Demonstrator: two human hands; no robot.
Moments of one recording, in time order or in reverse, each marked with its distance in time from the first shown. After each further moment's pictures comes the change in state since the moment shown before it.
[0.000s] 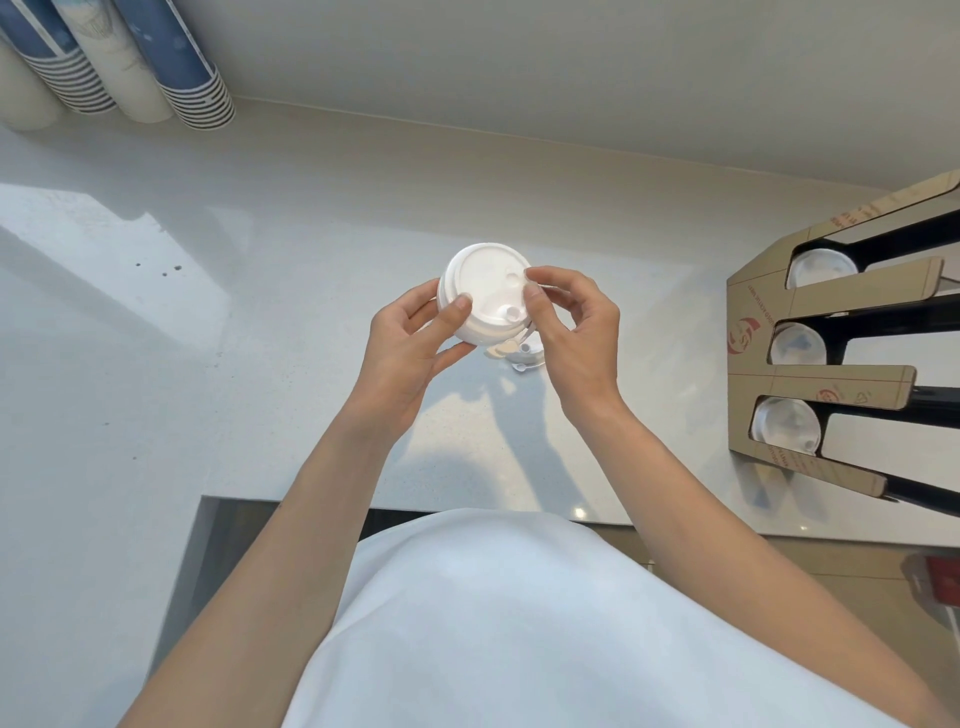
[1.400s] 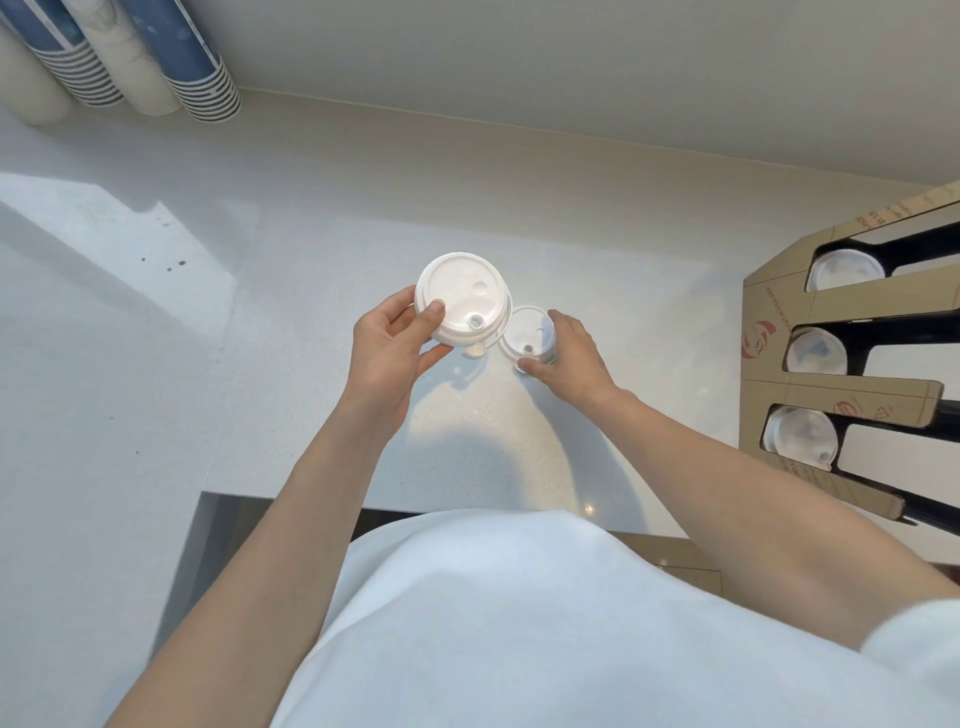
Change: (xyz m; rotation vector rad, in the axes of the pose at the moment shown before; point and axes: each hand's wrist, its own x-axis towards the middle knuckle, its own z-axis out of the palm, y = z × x) left_hand 0.017 -0.015 -0.011 0.001 0.145 -0.033; right_hand 0.055 0.111 -0.030 -0.866 -0.439 0.189
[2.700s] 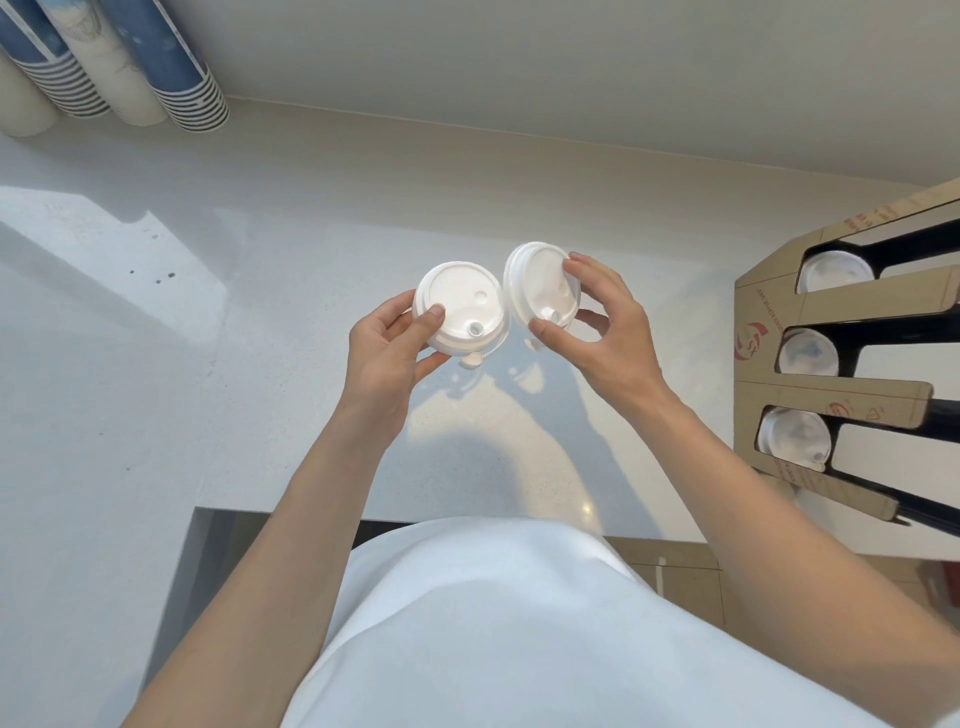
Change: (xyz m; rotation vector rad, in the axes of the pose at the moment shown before) left_hand 0.001 0.004 0.005 0.014 -0.021 0.002; right_hand -0.054 -0.041 -0.066 0.554 0.282 -0.290
